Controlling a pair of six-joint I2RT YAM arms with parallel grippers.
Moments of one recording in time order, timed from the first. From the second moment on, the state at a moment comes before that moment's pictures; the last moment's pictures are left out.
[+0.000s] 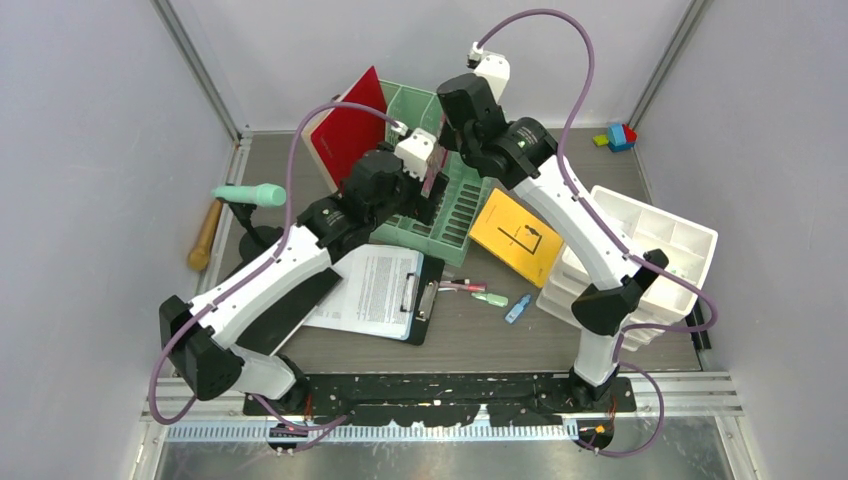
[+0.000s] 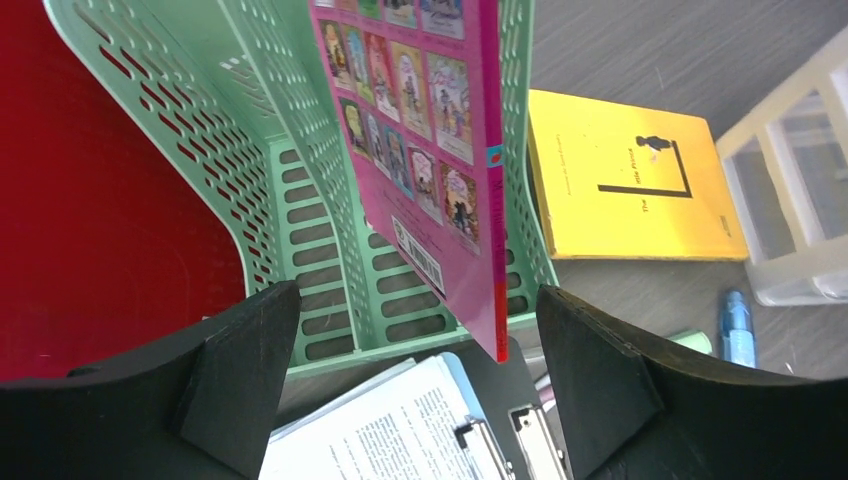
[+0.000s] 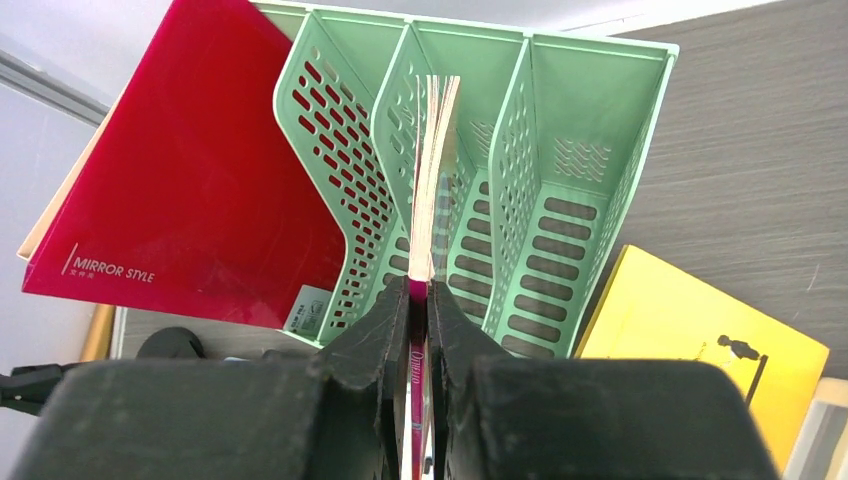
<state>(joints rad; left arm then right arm) -0.76 1.38 1.38 -0.37 -0.19 0.00 0.77 1.83 2.25 -0.92 0.63 0.60</state>
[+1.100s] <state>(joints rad) -0.76 1.36 1.18 -0.15 -0.18 0.16 0.67 1.70 2.02 -0.84 0.35 0.72</state>
